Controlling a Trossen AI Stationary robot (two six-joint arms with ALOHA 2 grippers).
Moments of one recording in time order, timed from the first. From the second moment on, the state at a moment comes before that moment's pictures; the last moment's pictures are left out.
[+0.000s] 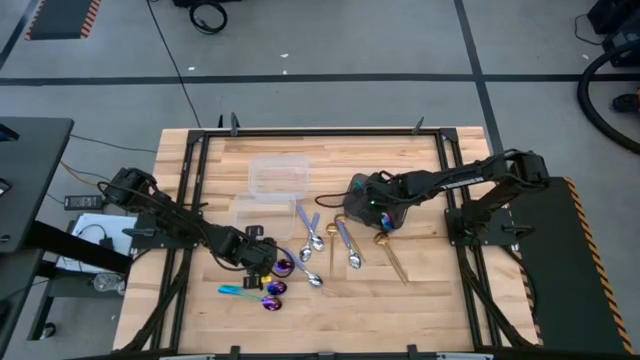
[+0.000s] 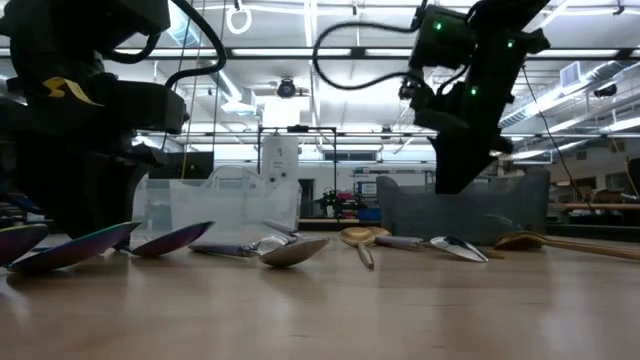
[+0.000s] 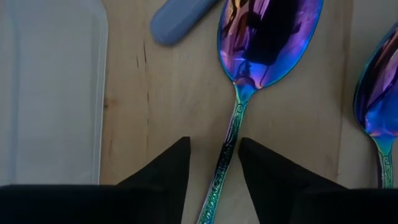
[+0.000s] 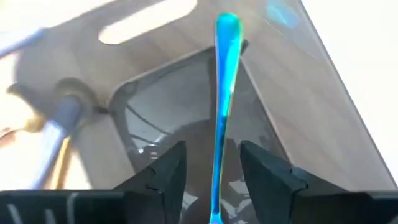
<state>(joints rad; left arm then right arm) -0.45 1.58 0.73 -0.42 -0.18 -0.44 -0.06 1.47 0.87 -0.62 0.32 0.74</state>
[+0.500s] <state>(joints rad) -0.37 1.58 0.73 -0.42 -0.08 -0.34 0.05 1.30 0.87 -0.49 0.31 0.56</state>
